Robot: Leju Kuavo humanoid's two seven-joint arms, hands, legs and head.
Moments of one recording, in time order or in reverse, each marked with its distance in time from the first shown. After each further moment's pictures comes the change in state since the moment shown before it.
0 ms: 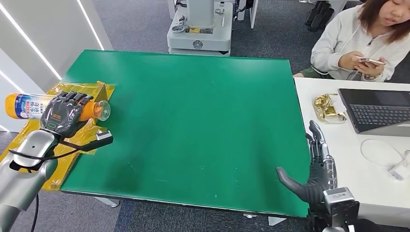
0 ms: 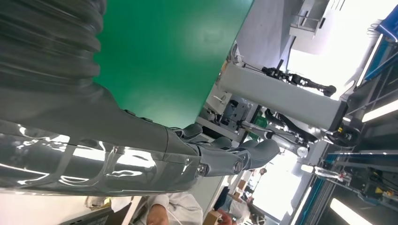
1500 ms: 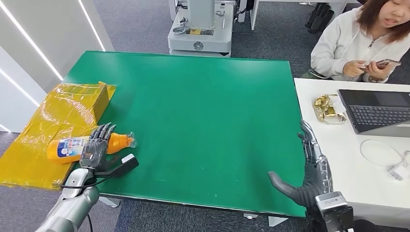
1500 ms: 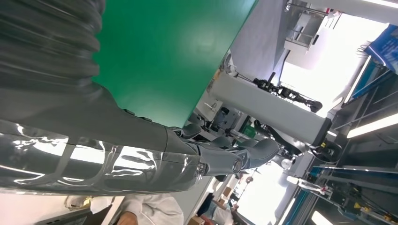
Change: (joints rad) left arm 0.039 -0.399 0.169 0.528 0.254 0.283 -0.269; right arm 0.019 0.023 0.012 -0.077 0.068 0.064 0.052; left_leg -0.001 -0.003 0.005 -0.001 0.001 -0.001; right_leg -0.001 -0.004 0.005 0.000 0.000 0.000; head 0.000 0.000
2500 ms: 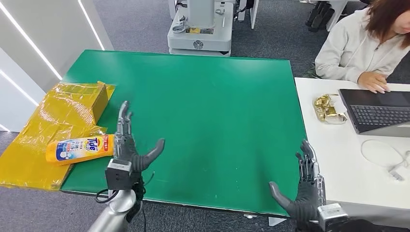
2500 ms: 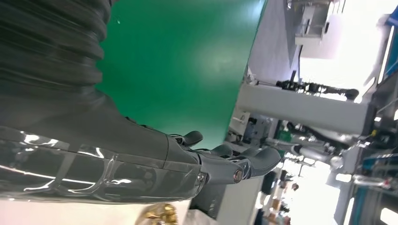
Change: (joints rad) left arm 0.176 -0.228 -0.321 -0.710 1.038 -0.159 -0.317; right arm 0.112 0.032 0.088 0.064 -0.191 -0.189 -0.080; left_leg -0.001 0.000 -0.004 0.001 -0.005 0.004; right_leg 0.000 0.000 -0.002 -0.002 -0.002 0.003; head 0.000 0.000
